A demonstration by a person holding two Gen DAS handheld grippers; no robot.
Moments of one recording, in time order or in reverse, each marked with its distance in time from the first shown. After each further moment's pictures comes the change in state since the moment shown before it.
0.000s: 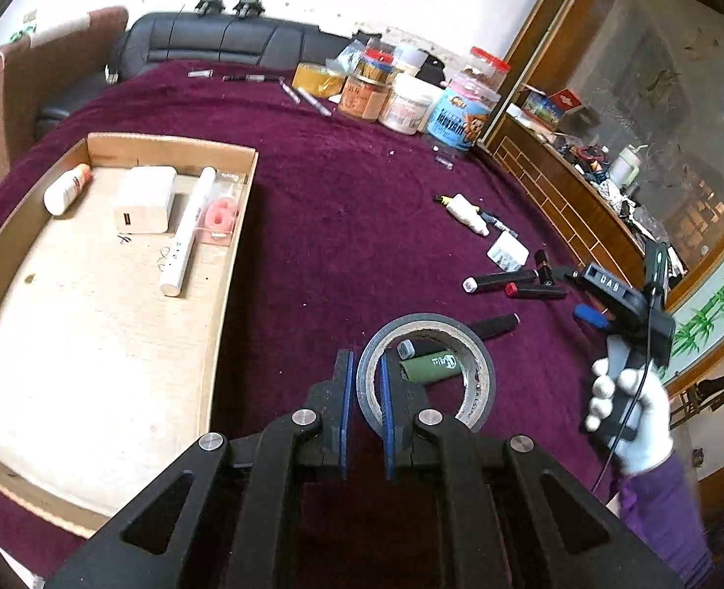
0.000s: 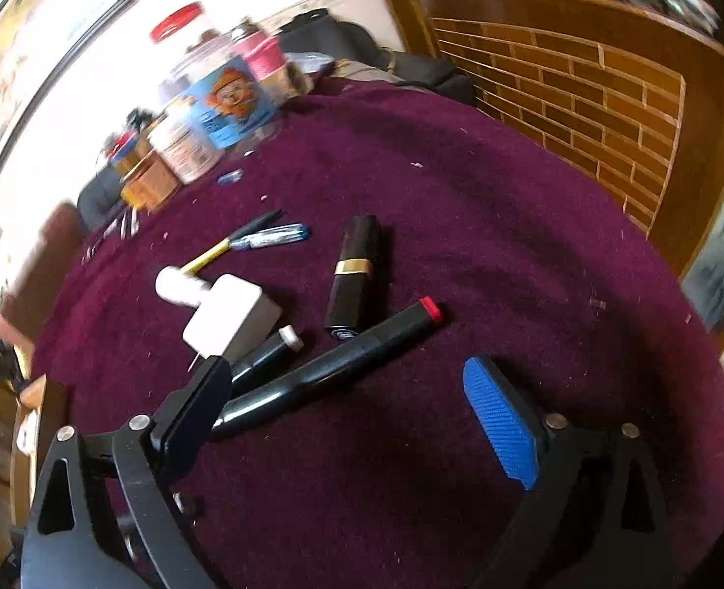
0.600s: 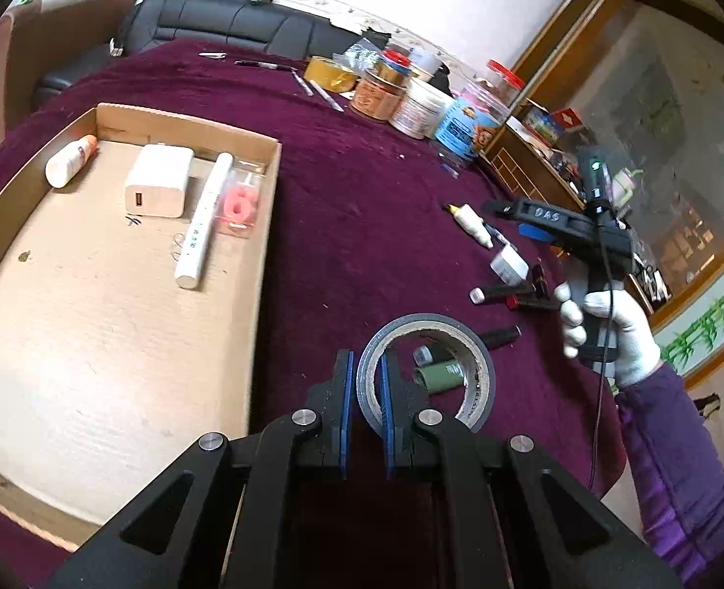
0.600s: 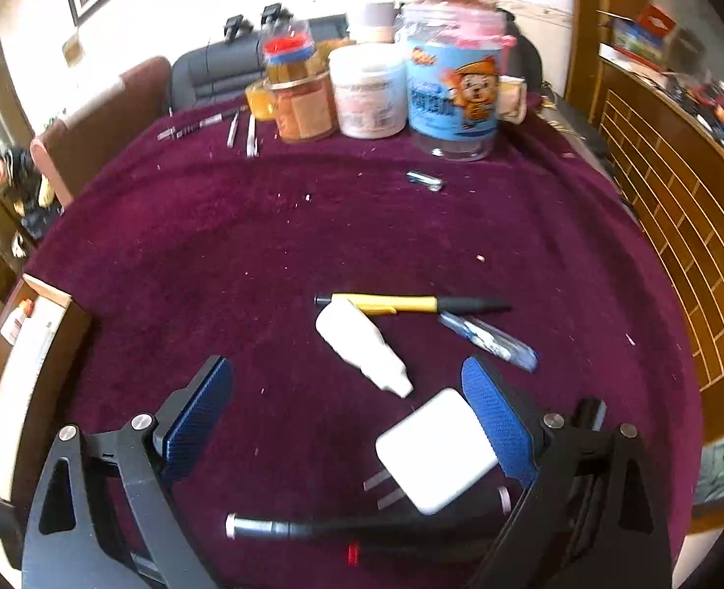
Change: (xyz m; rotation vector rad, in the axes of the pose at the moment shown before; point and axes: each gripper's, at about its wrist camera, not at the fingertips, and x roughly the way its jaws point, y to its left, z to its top) left arm 0.004 0.038 0.006 -0.099 0.019 -0.076; right arm 0.080 0.141 0.041 -0.483 0.165 0.068
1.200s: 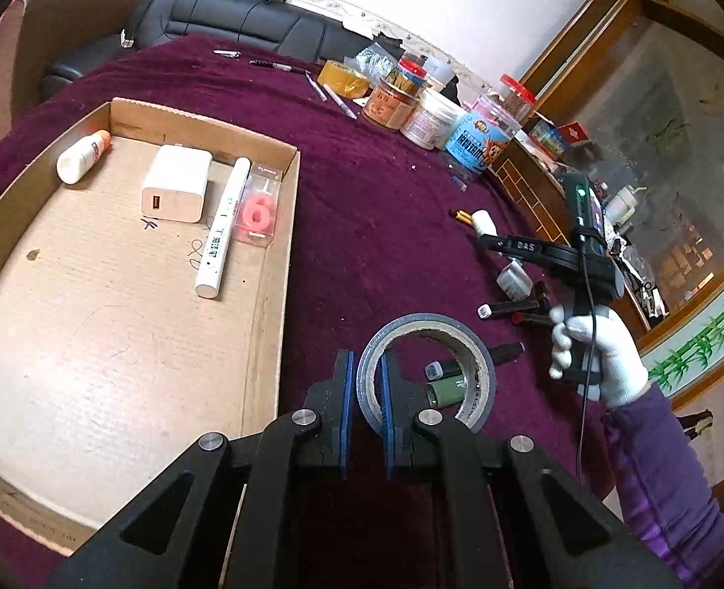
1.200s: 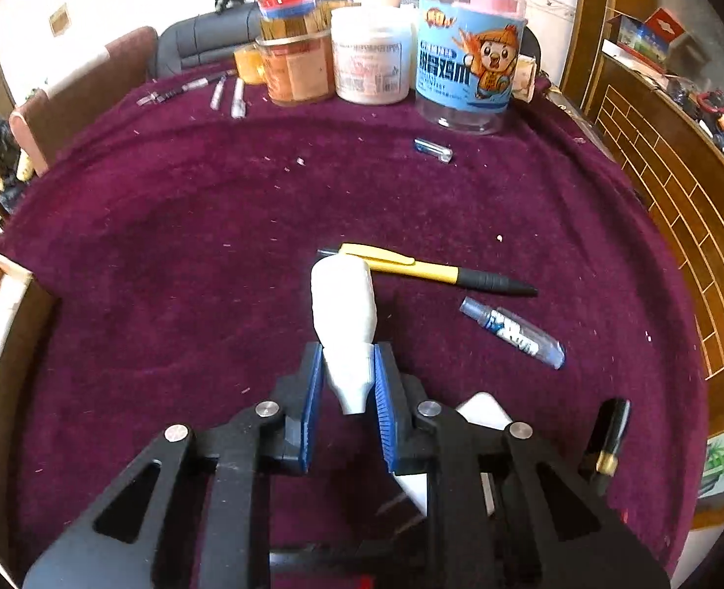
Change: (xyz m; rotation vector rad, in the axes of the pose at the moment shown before) left arm -0.007 0.012 0.004 -0.037 -0.013 -0.009; right arm 0.008 0.015 -0.010 0.000 0.026 -0.040
